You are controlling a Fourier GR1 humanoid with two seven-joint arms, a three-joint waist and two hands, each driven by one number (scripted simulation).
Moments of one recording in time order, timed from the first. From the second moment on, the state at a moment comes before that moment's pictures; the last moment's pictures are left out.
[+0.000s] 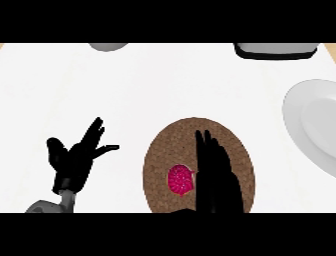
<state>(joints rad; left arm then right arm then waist) -0.05 0.25 -0.28 -1.41 0.33 0.21 0.13 -0.13 -0.02 0.77 -1.87 1.02 -0.04 1.15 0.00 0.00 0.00</state>
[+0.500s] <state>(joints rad) -0.04 0.24 -0.29 -1.44 0.31 0.22 0.17 -0.16 -0.01 0.75 -1.74 1.02 -0.06 1.16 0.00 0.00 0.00</state>
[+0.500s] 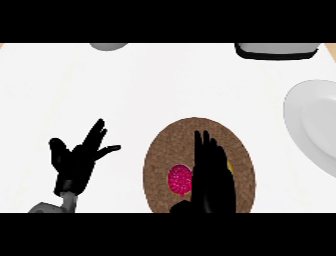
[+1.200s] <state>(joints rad) -0.03 0.23 -0.26 -1.43 0.30 0.17 0.15 -0.26 -0.01 0.77 -1.55 0.95 -0.06 1.11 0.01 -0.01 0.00</state>
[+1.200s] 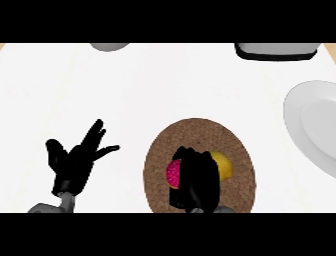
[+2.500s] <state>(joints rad) 0.04 0.22 -0.23 -1.47 0.29 0.19 0.15 0.21 -0.72 0.97 -2.34 1.05 -0.55 0.56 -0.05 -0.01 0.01</state>
